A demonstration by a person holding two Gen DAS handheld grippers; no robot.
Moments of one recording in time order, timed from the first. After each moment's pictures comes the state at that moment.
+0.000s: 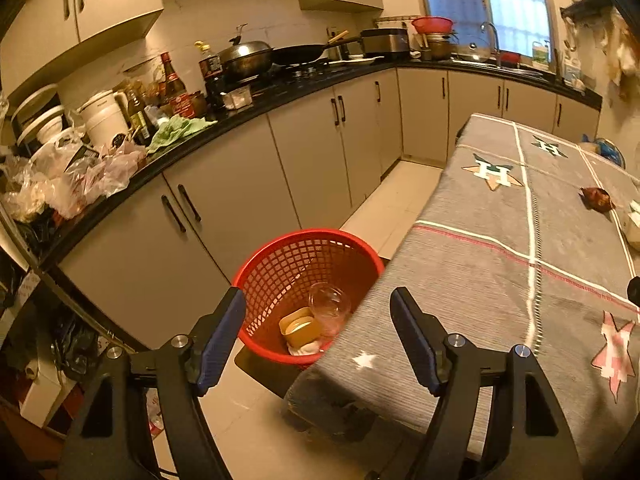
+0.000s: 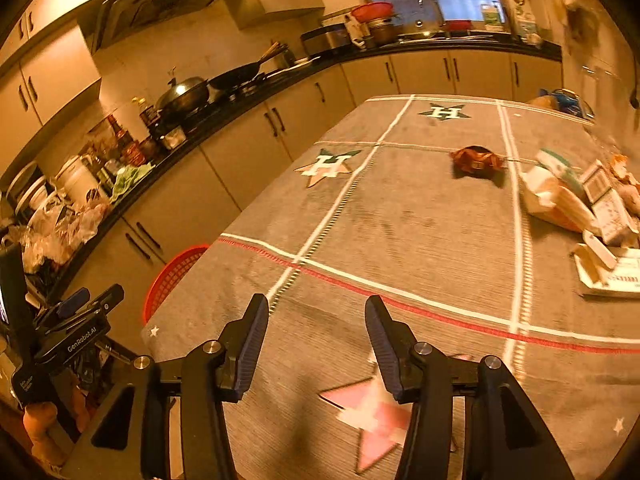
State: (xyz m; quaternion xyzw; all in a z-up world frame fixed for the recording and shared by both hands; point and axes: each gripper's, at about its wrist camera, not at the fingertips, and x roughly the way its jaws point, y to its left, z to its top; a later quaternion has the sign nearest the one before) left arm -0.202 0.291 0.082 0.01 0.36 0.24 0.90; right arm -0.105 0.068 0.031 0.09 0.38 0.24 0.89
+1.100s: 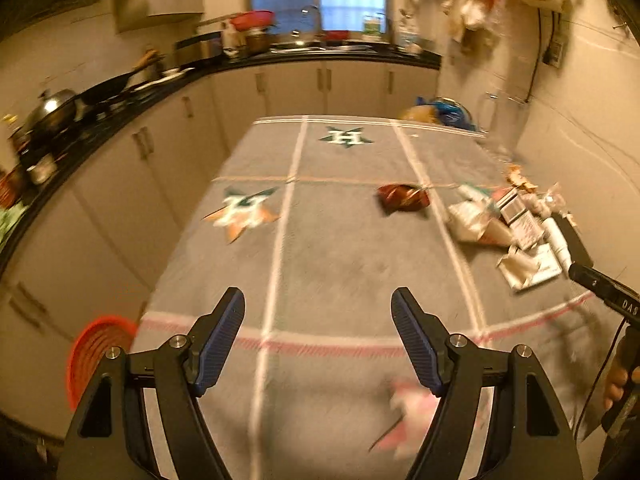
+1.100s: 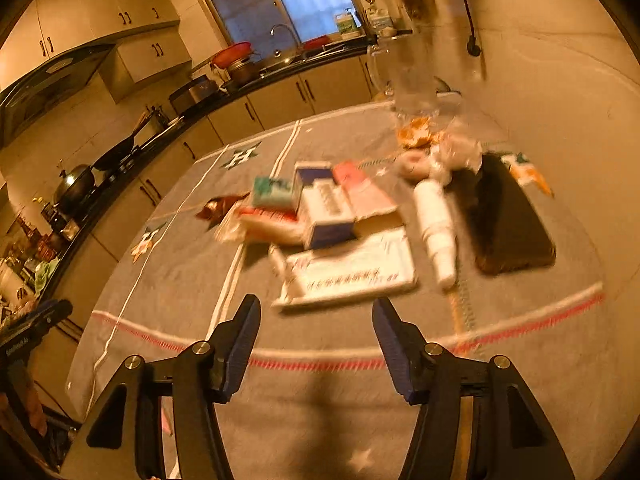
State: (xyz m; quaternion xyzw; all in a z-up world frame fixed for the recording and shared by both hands) left arm -0.072 0.122 0.106 0.04 0.39 -0.06 0.92; right arm -0.095 -0.160 0.022 0.17 0.36 0.04 0.91
